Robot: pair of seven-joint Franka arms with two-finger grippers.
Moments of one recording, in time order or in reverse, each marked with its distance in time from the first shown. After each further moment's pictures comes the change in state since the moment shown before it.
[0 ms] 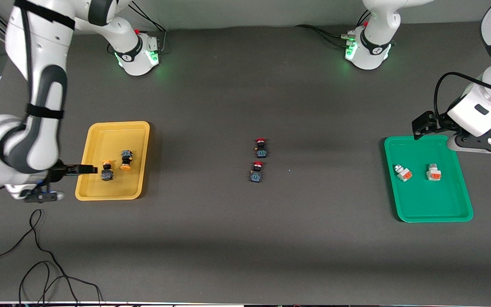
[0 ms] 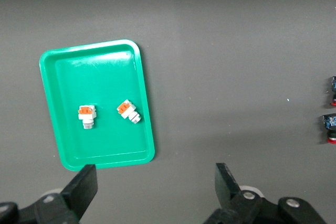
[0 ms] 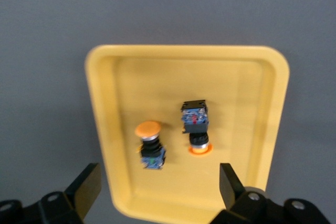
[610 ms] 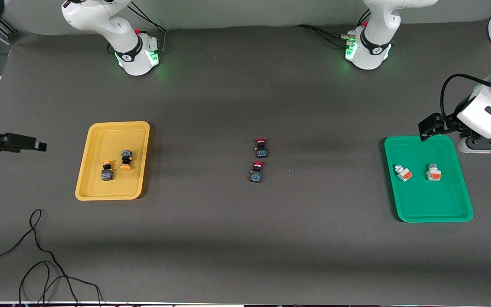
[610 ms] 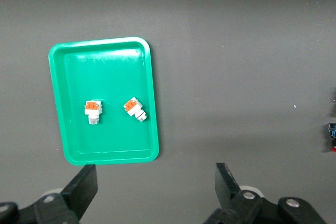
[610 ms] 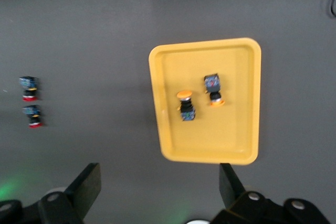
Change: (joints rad) left arm -0.129 0.000 0.163 0.002 -0.001 -0.002 -0.015; right arm 0.011 -0.206 -0.107 0.315 -0.089 -0.353 0.263
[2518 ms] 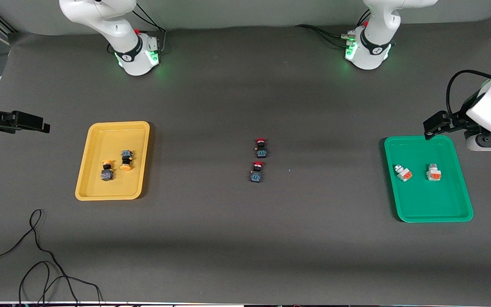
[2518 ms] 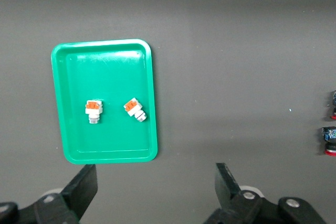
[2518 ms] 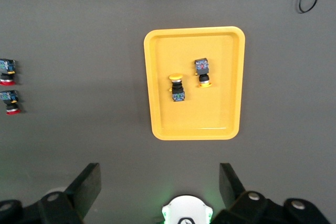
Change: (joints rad) left arm 0.000 -0.002 0.008 0.026 -0.013 -0.017 -0.010; right arm -0.546 -0.214 0.958 0.109 -0.487 -0.025 0.260
